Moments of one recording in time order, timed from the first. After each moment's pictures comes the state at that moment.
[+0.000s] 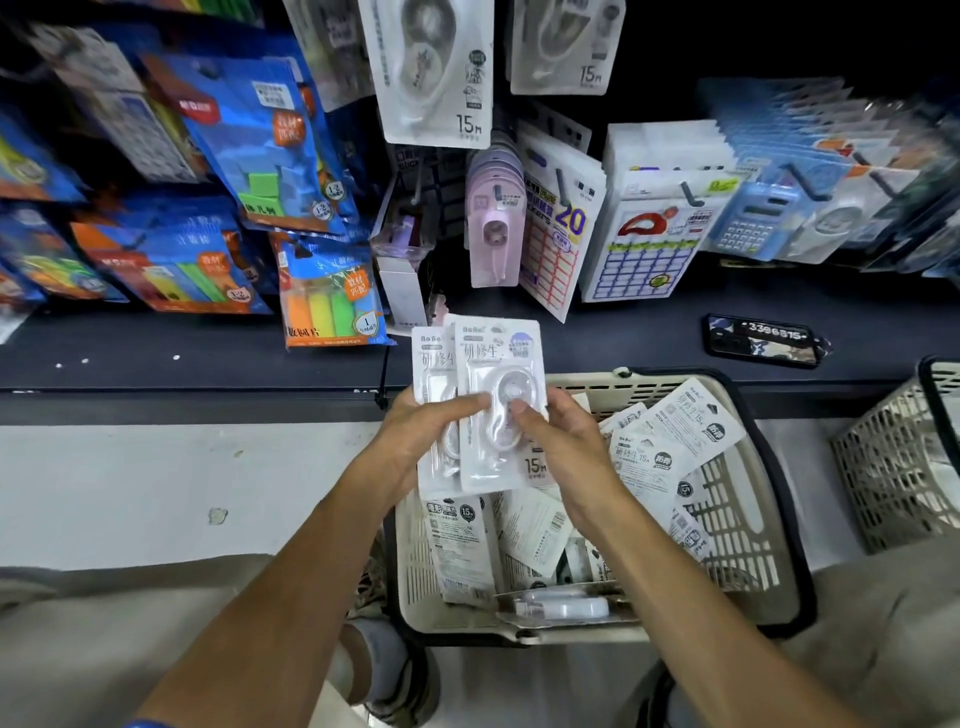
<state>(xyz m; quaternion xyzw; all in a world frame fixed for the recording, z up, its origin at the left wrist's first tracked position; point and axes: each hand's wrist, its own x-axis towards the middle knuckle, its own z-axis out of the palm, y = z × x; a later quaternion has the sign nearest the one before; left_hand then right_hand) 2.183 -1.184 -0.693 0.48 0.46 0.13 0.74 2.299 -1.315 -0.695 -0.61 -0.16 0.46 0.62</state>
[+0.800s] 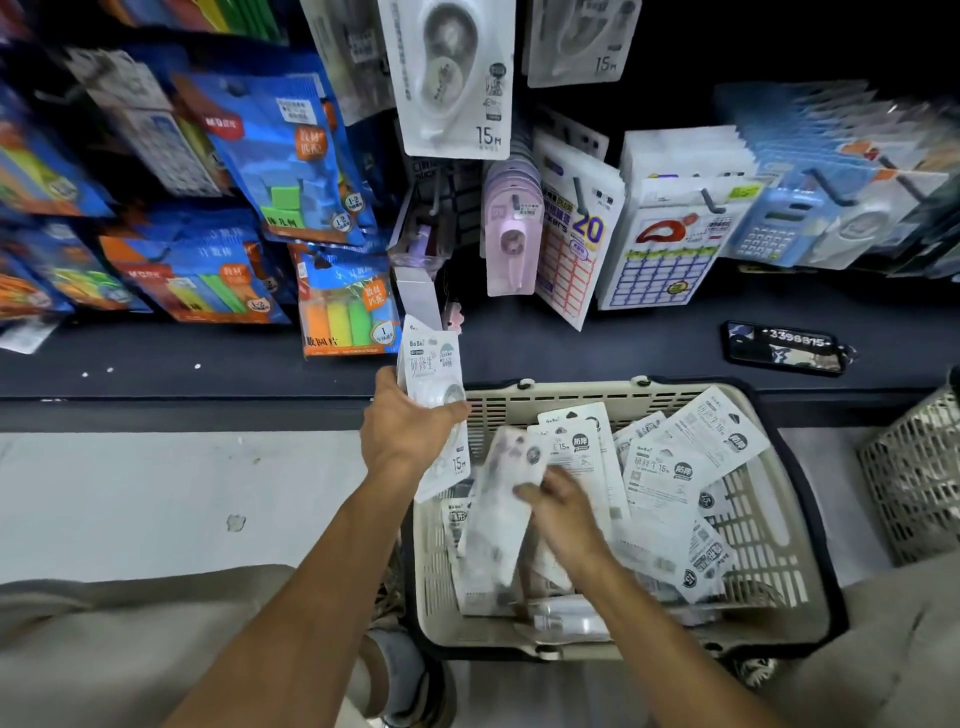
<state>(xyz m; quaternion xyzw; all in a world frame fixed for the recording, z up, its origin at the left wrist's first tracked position) 2.177 -1.167 -0.694 0.62 0.62 0.19 0.44 2.271 -1.321 -0.765 -0.71 -0.12 0.47 0.50</state>
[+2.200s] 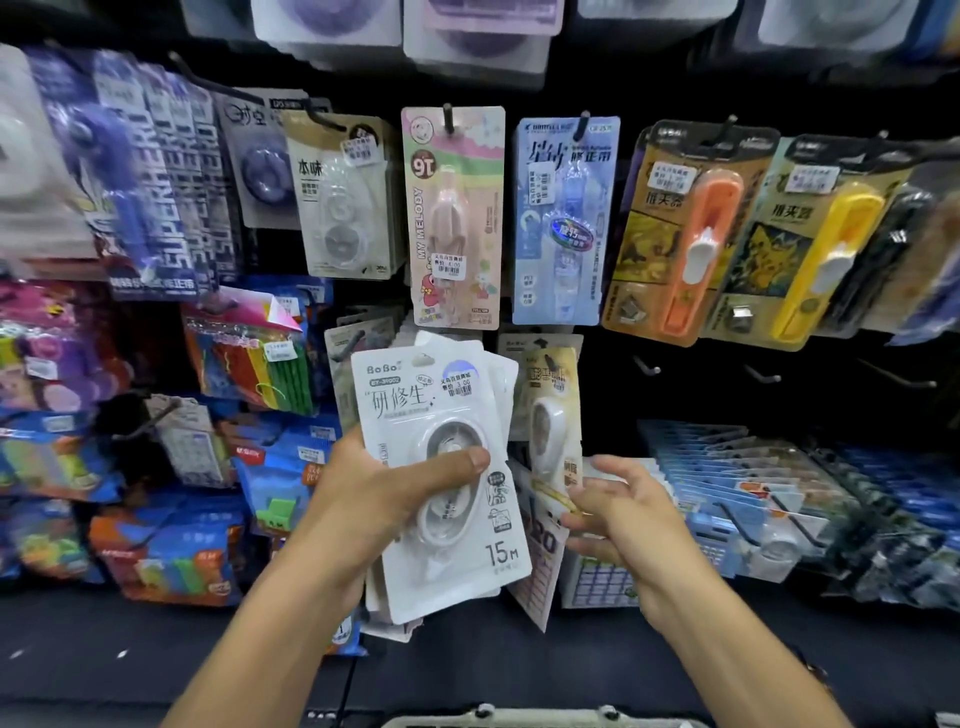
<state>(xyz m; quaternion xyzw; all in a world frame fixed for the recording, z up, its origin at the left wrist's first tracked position) 2.232 -1.126 -0.439 0.61 0.27 0.36 0.66 2.436 -1.236 -0.488 -0.67 -0.18 0.33 0.65</state>
